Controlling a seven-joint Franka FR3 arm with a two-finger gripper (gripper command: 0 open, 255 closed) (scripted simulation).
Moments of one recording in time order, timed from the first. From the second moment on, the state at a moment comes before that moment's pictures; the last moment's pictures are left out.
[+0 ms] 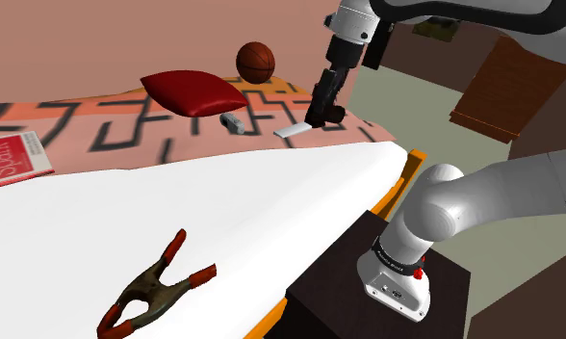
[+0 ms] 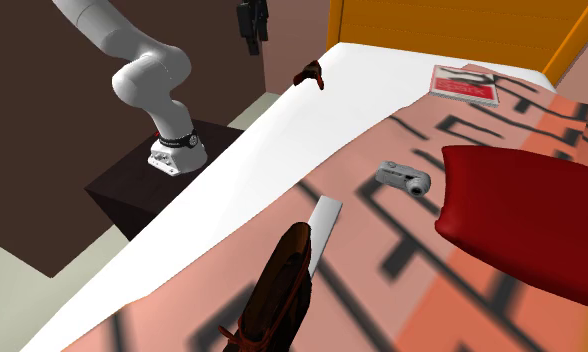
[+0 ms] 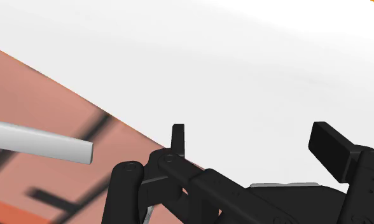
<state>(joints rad) 0.01 -0.77 0.06 -2.35 0.07 1.66 -0.15</state>
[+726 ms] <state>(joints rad) 0.02 -0.64 -0.16 -2.40 -0.06 1.81 -0.58</state>
